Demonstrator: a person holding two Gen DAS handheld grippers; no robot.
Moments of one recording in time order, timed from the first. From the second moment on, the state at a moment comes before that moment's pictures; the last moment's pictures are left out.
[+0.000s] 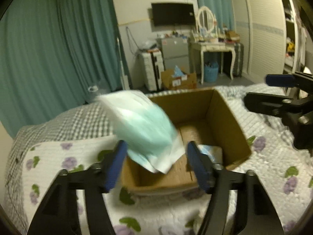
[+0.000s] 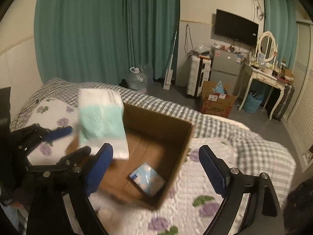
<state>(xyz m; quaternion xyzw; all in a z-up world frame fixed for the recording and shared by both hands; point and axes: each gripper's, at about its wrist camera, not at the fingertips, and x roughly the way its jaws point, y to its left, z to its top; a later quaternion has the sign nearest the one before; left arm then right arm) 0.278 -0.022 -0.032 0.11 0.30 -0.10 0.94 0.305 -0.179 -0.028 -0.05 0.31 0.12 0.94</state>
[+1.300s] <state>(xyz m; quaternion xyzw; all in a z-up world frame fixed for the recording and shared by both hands) 0.083 0.032 -0.127 0.06 0.39 -0.01 0.92 0.102 -0.101 -0.181 -0.05 0.47 0.17 0.87</state>
